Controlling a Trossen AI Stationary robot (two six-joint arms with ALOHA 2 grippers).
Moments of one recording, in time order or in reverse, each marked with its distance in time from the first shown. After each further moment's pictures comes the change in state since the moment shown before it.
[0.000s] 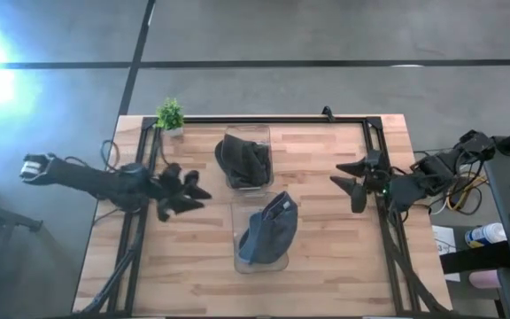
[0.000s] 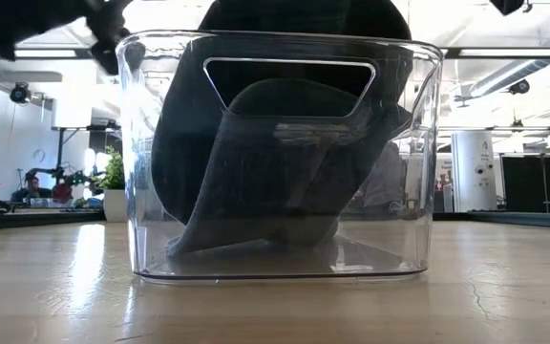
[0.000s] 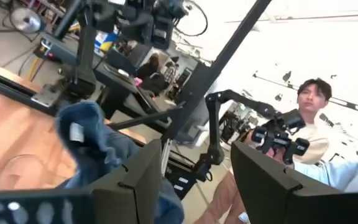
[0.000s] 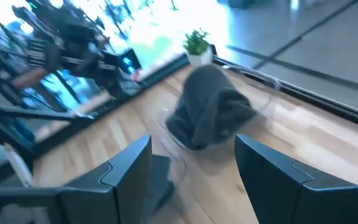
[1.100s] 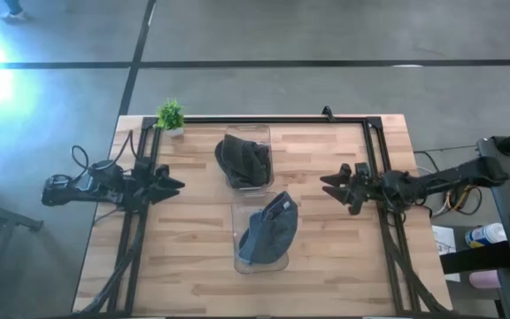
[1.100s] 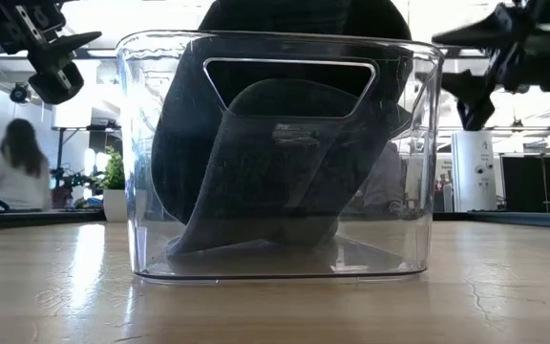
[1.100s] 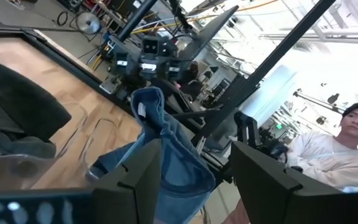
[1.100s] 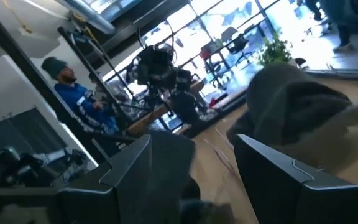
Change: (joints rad) left arm 0.081 -0.685 -0.053 -0.796 -0.104 -0.069; right arm -0.384 -0.295 -0.956 1.333 -0.596 -0.224
